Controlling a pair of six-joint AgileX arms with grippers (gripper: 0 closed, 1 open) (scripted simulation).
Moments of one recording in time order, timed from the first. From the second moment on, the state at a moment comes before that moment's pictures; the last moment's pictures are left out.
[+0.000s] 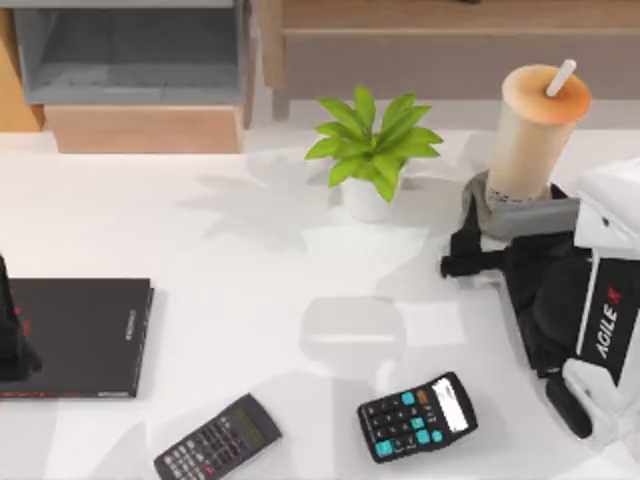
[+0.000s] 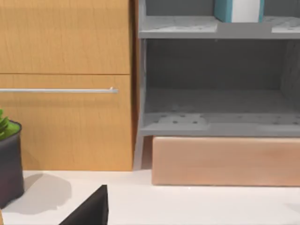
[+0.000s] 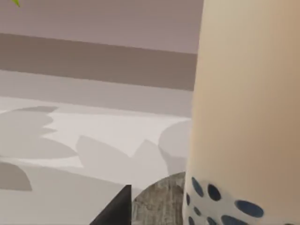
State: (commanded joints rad) left arm 0.00 0.00 0.00 0.00 0.00 0.00; right arm 0.40 2.35 0.64 1.87 0.39 -0.09
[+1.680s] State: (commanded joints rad) left arm 0.00 0.00 0.00 0.00 0.00 0.00; right arm 0.41 2.28 0.60 1.69 0.40 -0.05
